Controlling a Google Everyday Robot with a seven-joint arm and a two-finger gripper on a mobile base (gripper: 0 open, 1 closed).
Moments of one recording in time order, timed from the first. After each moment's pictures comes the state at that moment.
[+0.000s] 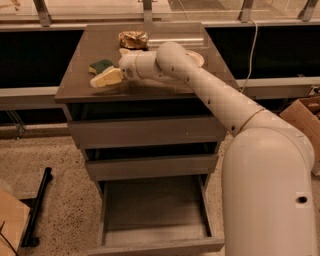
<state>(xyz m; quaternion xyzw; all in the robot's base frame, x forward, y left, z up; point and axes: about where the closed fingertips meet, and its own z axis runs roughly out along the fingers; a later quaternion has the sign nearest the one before) 0.808 0.158 0.853 -0.45 0.65 0.29 0.54</state>
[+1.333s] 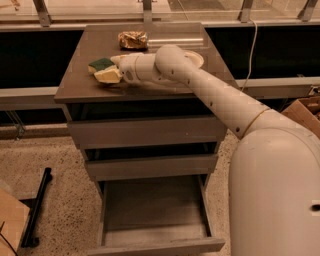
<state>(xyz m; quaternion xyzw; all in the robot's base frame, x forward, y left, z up) 0.799 0.160 0.849 -0.44 0.66 0.29 0.54</state>
